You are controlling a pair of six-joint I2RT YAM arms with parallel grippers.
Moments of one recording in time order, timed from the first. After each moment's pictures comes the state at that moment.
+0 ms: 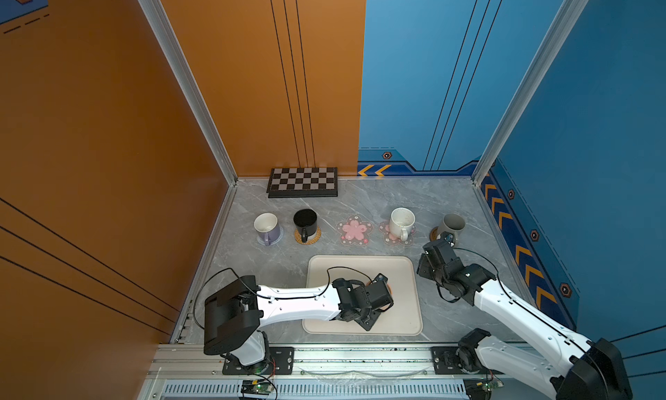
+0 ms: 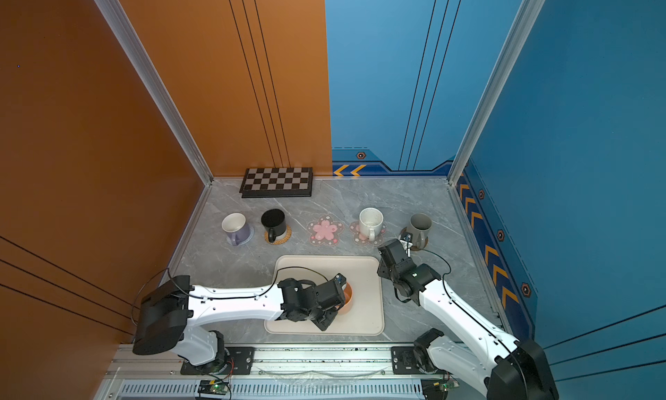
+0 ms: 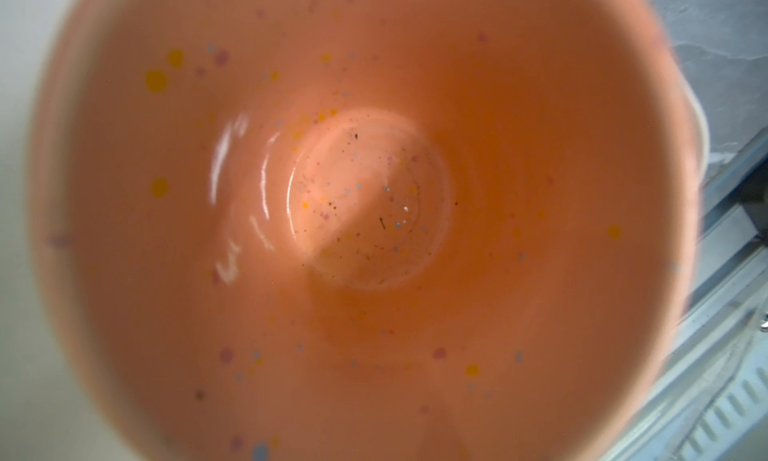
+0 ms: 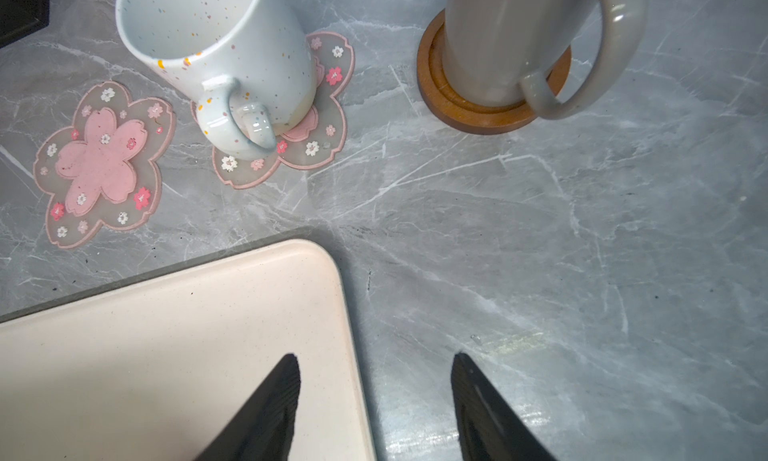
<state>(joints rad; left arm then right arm) -1.25 1.58 1.00 -0.62 -0.12 -0.55 0.52 1.02 0.66 -0.61 0.33 0.73</state>
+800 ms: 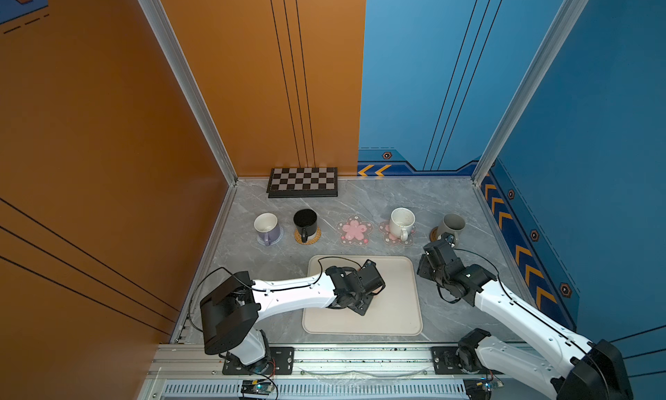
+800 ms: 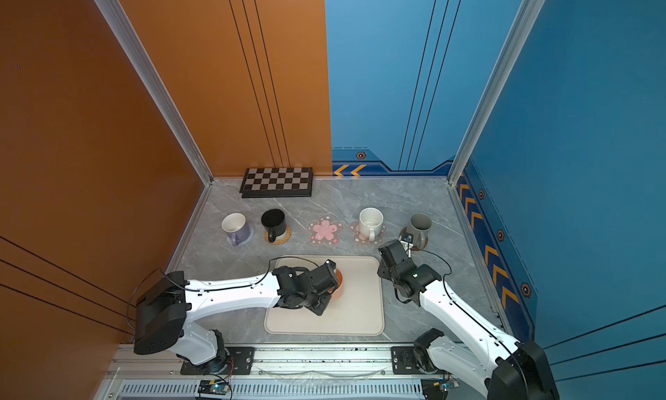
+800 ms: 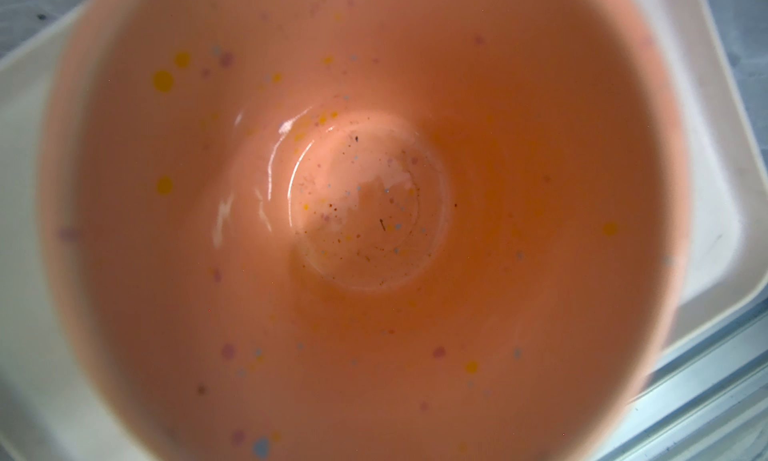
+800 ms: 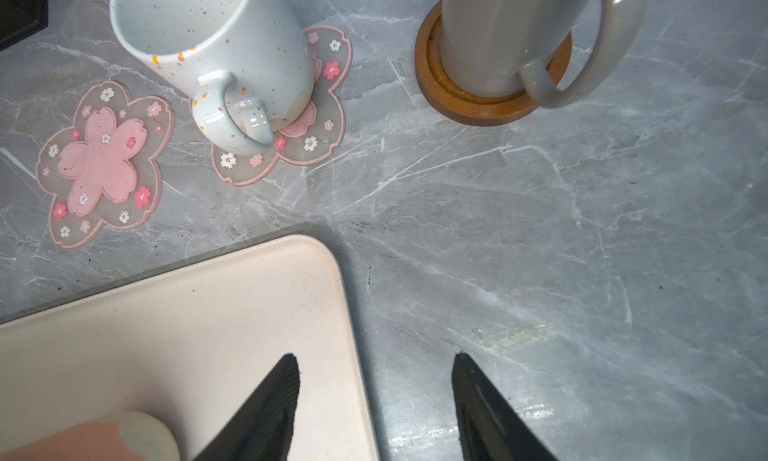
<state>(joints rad) -1.09 1.57 1.04 -0.68 -0.14 -0.57 0.52 1.01 0.65 -0.62 0.31 0.77</state>
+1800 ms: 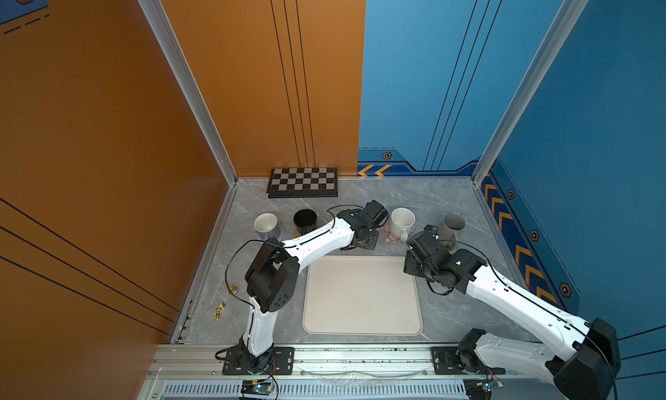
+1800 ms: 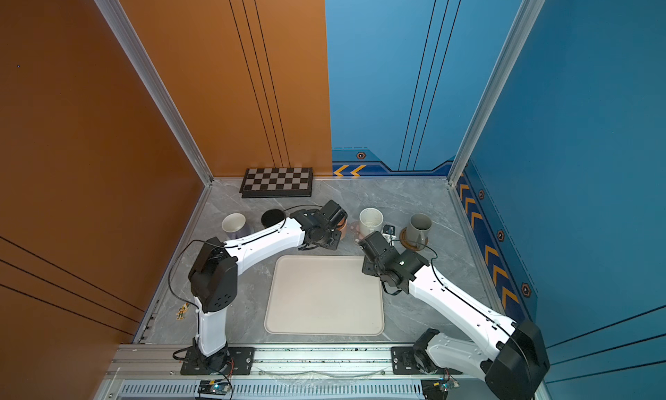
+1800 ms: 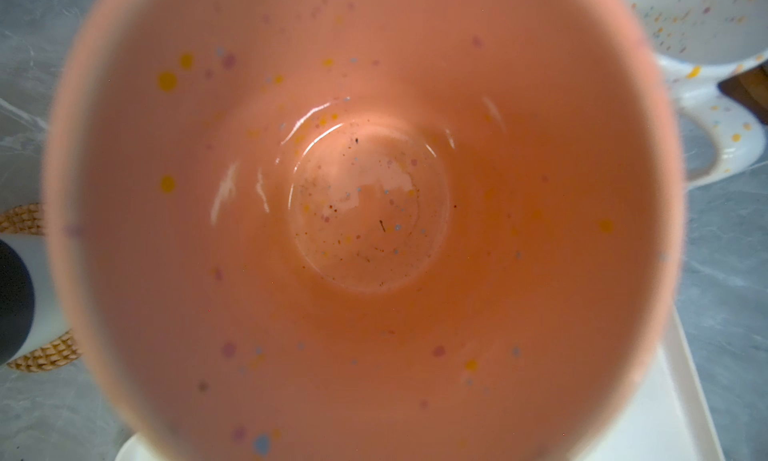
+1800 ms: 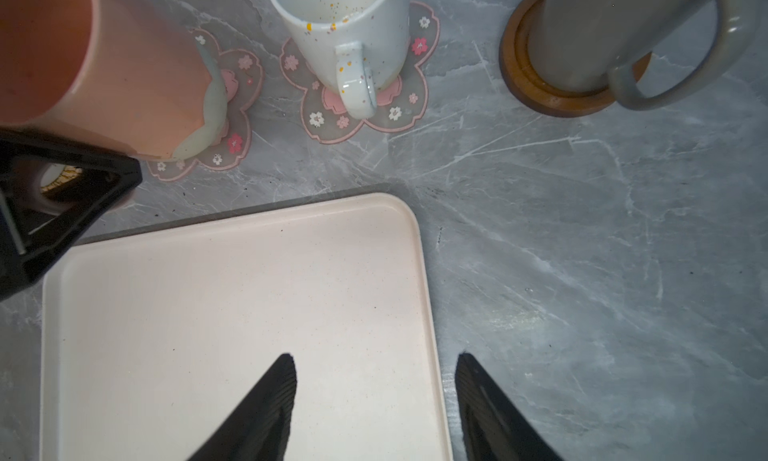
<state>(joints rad) -0.79 1.98 1.66 -0.79 -0.21 -0.43 0.69 1.09 0.91 -0.85 0.31 0.82</state>
